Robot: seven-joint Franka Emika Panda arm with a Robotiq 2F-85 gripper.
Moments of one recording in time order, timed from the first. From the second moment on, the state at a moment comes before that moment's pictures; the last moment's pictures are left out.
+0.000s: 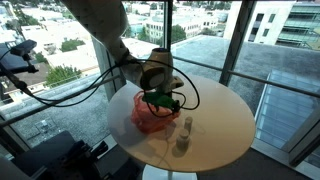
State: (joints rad) arm -0.12 0.44 -0.01 -2.20 -0.03 2.71 -0.33
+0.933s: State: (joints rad) arm -0.03 0.43 -0.07 -2.20 -0.03 2.65 0.04
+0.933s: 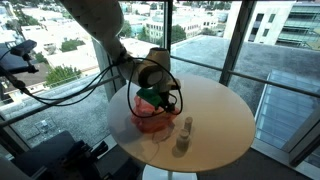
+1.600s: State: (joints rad) arm -0.03 0.44 -0.08 -2.19 -0.03 2.64 0.05
